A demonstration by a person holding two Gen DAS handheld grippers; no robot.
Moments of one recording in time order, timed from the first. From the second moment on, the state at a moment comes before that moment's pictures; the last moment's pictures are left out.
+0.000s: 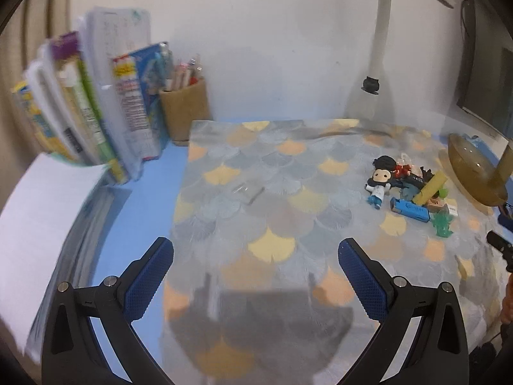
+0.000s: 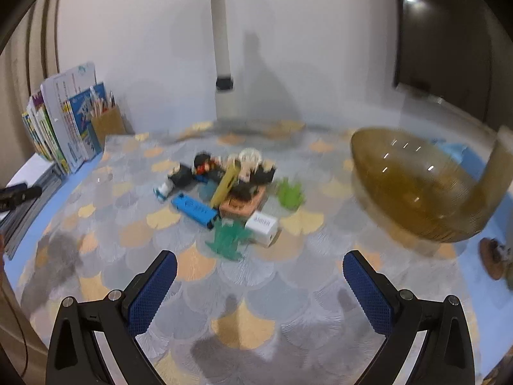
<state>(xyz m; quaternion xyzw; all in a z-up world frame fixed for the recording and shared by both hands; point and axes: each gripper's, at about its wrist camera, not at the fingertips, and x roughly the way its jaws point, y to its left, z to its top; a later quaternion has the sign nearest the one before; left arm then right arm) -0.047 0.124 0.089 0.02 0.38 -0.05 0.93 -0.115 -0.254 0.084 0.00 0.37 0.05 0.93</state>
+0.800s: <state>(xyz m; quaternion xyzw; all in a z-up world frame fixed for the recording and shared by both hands) 0.111 0.132 0.010 -0.01 0.48 -0.15 0.86 -0.003 -0.266 0.032 -0.12 0.48 0.25 0.83</state>
